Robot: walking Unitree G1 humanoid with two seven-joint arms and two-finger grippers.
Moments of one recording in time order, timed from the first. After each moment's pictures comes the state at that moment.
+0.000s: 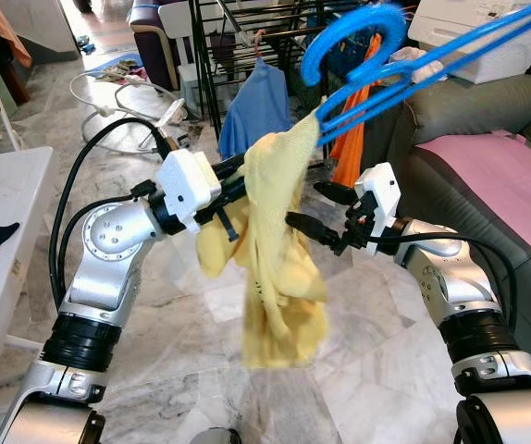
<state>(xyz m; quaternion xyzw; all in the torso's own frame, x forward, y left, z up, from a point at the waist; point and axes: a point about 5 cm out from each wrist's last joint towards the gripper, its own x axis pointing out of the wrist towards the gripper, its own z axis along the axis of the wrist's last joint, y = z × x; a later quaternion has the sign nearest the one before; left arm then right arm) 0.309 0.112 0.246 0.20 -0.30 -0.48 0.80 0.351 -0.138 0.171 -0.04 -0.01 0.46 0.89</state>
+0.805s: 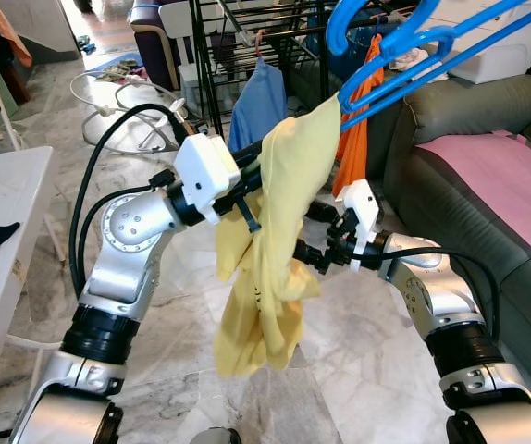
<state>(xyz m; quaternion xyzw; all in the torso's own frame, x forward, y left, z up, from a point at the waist) 0.314 0.094 0.254 0.18 -0.31 -0.47 0.80 0.337 -0.116 0.154 -0.01 0.02 0.51 0.86</state>
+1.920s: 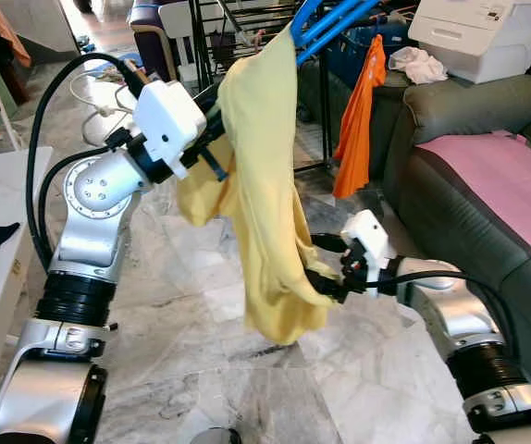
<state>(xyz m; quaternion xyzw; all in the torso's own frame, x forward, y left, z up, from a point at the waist) 0.337 0.133 0.285 0.25 -0.34 -0.37 0.83 0.324 -0.144 0.125 -0.06 0.11 0.49 0.86</state>
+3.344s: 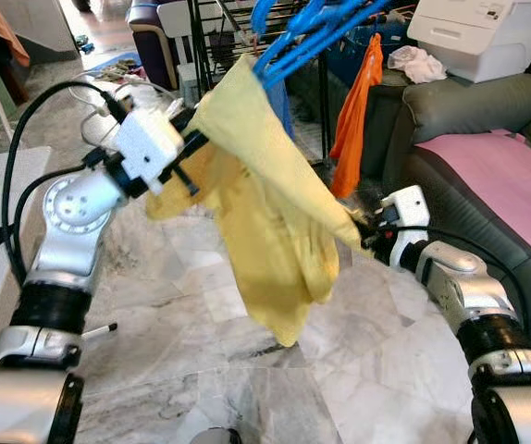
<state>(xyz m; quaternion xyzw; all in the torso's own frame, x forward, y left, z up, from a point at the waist) 0.340 0.166 0.257 0.29 -0.30 -0.34 0.85 0.365 -0.194 0.132 -0.01 0.12 0.24 0.96</state>
